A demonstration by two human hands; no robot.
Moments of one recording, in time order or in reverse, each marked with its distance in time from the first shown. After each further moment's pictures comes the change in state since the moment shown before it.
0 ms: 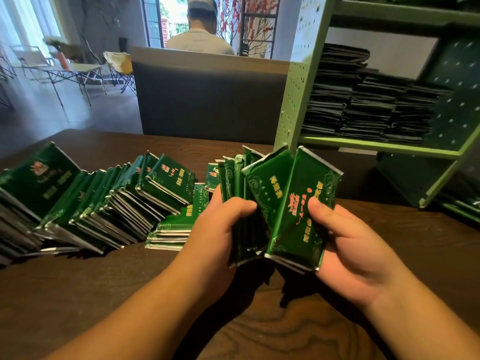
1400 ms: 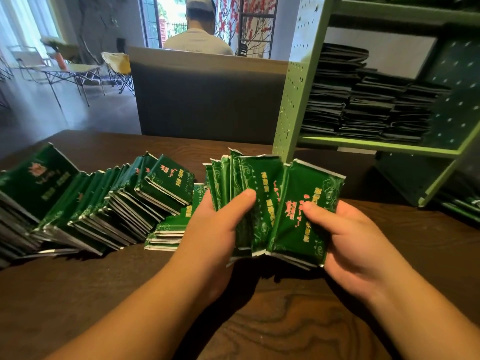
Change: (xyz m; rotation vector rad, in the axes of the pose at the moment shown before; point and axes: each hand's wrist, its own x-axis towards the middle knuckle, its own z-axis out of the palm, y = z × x) left_hand 0.005 -0.001 -0.004 0.136 0.167 0.028; right_hand 0.007 -0.002 -0.009 -0.256 0.189 -0.089
